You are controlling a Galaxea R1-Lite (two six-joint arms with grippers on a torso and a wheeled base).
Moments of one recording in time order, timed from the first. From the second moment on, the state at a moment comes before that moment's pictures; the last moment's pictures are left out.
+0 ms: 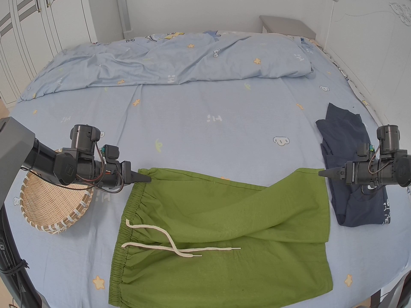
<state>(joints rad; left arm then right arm) -0.08 2.08 -1.16 -0.20 -0.72 -0.19 -0.09 1.79 -0.87 -0.23 0.62 -0.01</state>
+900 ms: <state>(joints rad) -0.08 2.07 -1.16 -0.20 -0.72 -0.19 -0.07 1.99 -0.98 -0.25 0.65 0.00</state>
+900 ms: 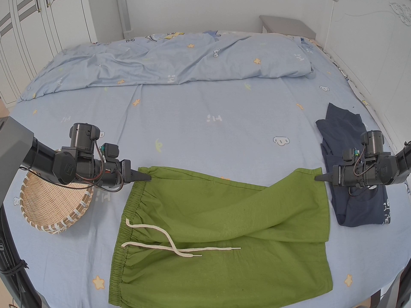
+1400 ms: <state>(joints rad) -0.03 2.05 -1.17 -0.20 -0.72 -0.20 -0.02 1.99 -1.12 -0.22 0.59 0.10</state>
